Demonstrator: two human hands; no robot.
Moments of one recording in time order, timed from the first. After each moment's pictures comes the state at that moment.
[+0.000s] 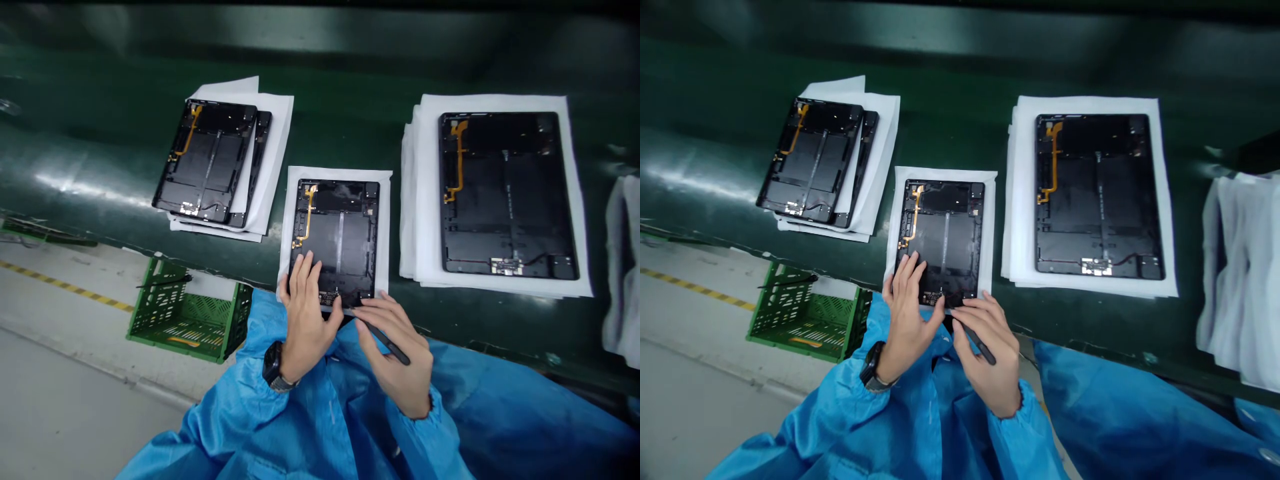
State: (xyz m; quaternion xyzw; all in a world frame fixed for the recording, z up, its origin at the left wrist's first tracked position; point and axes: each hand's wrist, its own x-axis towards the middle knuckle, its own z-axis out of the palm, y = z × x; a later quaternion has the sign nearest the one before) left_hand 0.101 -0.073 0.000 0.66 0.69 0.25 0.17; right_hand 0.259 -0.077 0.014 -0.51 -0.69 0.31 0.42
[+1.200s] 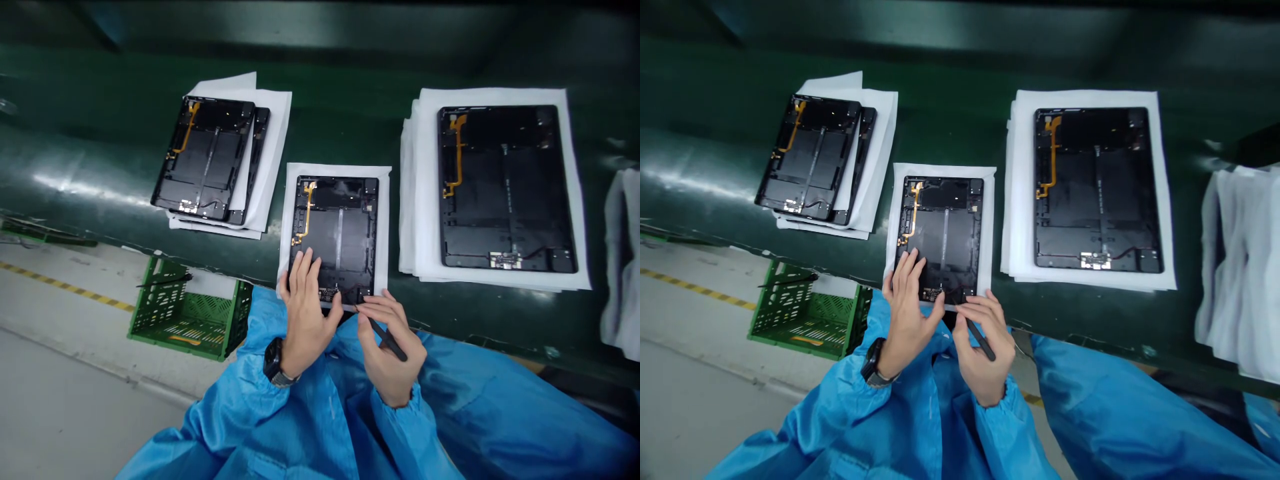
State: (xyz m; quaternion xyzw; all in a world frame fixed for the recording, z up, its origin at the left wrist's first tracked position) left_hand 0.101 -0.072 0.001 0.66 0.69 0.25 0.17; right_hand 0.242 -0.089 -0.002 -0.56 -0.60 0.29 0.50
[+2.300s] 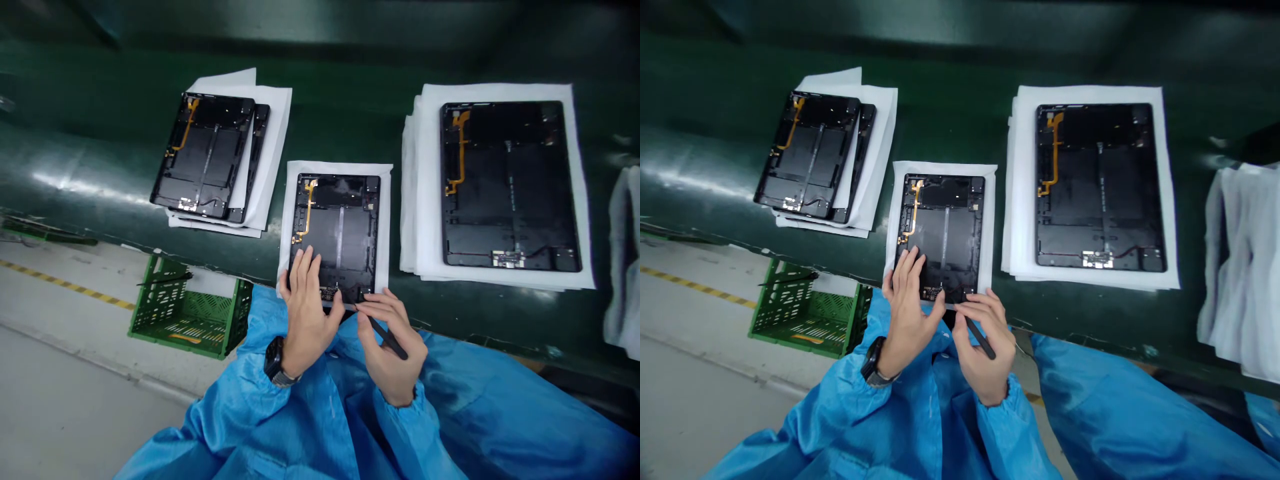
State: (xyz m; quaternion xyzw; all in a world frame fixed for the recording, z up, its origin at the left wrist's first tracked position) left_hand 0.102 -0.071 0.003 0.66 0.69 0.24 0.18; right_hand 0.245 -0.087 -0.001 -0.55 -0.62 0.30 0.48
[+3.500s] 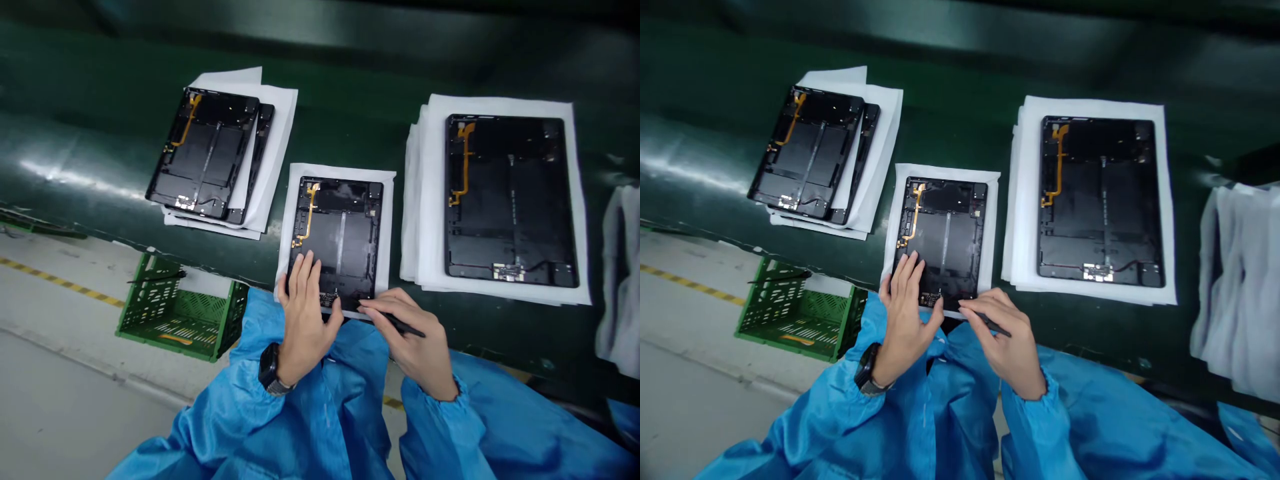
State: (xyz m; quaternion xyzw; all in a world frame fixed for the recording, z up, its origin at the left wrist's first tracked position) left_hand 0.102 -0.073 0.000 0.66 0.69 0.24 0.17; right_hand 0.282 -0.042 0.022 -0.48 -0.67 0.43 0.36
